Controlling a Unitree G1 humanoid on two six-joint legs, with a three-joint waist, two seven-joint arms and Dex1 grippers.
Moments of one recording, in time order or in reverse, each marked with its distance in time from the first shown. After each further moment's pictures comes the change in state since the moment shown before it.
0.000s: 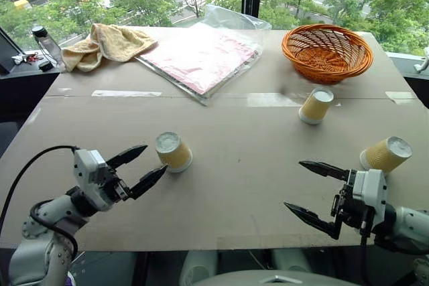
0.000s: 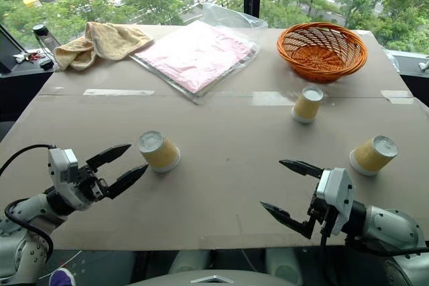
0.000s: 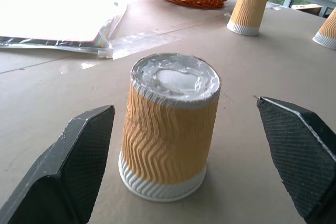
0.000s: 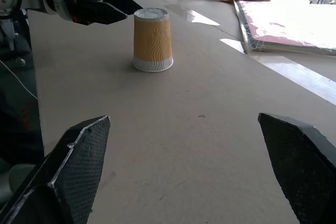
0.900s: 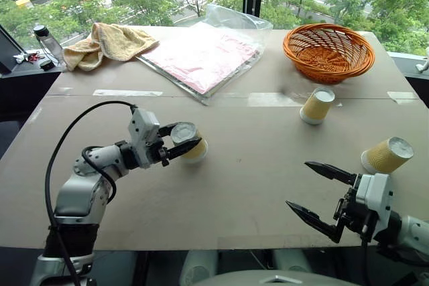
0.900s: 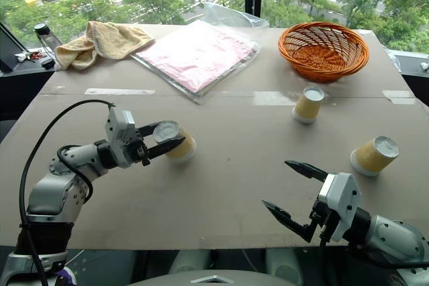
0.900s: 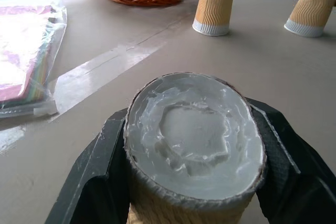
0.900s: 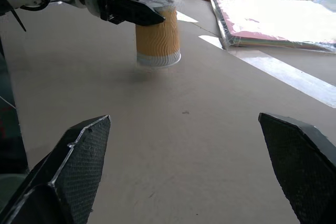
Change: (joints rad) left arm -0.480 -0.012 -0.304 0.136 0.161 0.155 -0.026; right arm 0.097 0.019 -0.028 -0.076 -0.020 -0.002 -0.135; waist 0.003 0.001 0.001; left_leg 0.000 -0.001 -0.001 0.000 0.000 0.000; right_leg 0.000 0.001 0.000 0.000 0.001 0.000
